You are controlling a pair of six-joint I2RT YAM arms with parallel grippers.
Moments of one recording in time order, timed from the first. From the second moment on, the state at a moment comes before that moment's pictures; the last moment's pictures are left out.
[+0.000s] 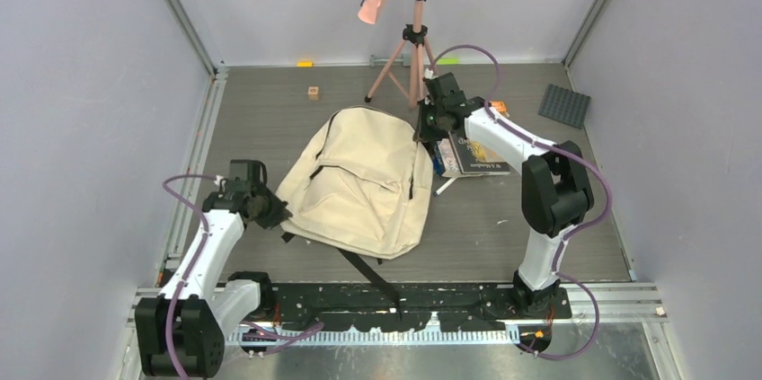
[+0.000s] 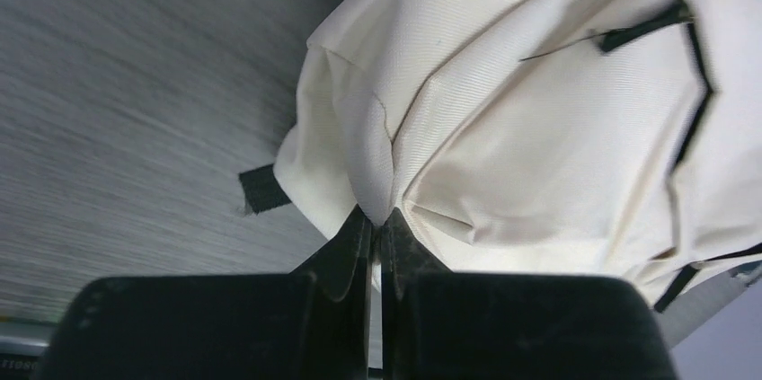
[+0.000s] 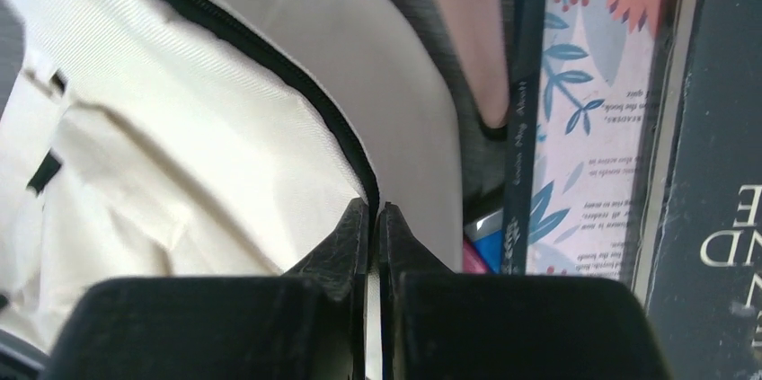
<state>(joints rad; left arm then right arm) -0.02 0.97 0.57 -0.71 0.09 -0.88 0.45 1.86 1.43 -0.45 -0.07 0.41</state>
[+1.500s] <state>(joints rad) 0.20 1.58 1.25 -0.63 -0.06 -0.41 0.81 1.76 1.48 -0.65 -0.07 0.37</state>
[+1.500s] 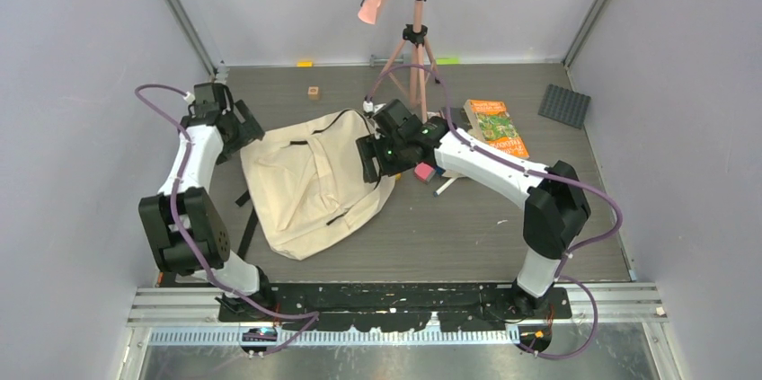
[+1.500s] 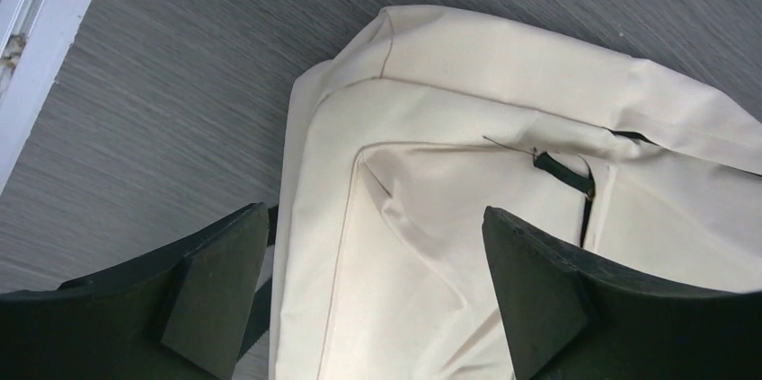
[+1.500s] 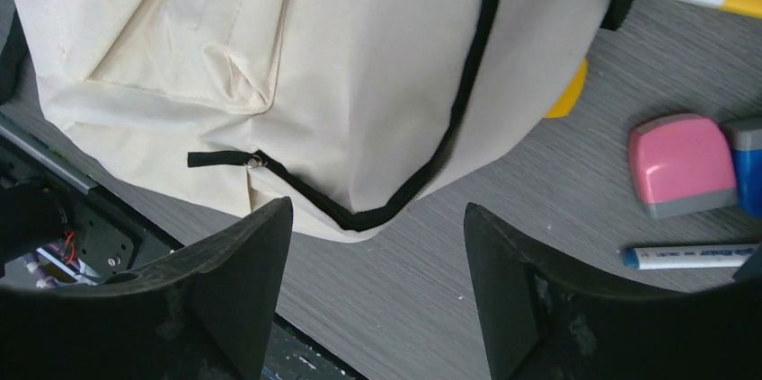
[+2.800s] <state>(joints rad) 0.20 1.26 0.70 -0.67 0.02 -0.66 0.72 2.14 1.91 -0.79 -0.12 0.31</state>
